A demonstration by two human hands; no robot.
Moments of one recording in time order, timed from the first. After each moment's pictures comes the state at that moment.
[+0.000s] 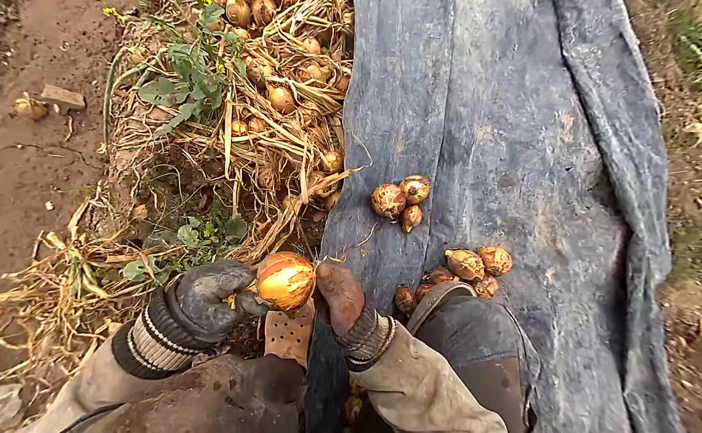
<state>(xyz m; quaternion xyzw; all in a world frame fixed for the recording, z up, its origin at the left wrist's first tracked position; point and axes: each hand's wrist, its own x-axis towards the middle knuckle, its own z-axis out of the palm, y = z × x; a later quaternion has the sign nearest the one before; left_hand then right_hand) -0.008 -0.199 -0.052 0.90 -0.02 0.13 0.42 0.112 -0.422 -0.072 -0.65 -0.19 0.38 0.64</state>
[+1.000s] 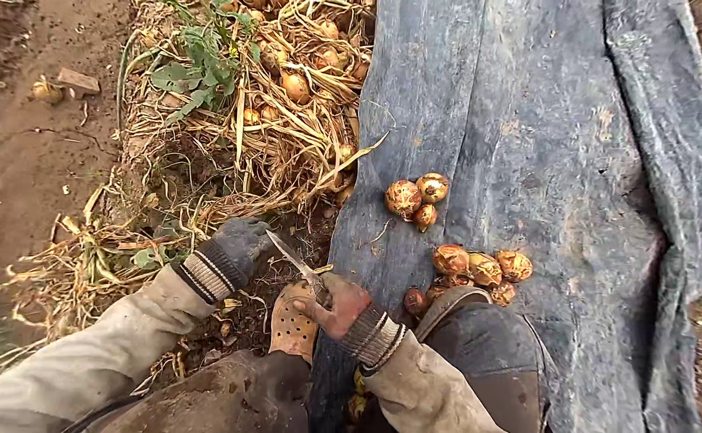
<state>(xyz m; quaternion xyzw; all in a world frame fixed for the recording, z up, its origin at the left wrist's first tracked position) 0.042 -0.158 -0.115 0.98 -0.01 -0.17 0.11 0.129 -0.414 -0.059 -0.78 -0.27 0.53 0.20</state>
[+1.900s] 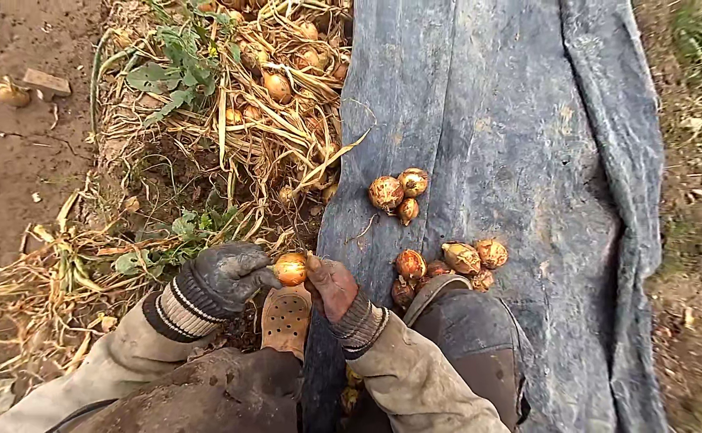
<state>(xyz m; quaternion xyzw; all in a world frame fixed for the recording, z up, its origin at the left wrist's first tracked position) 0.017 -0.202 -0.067 0.92 -0.03 0.09 0.39 0.115 -0.421 -0.085 -0.67 -0.15 0.45 0.56</state>
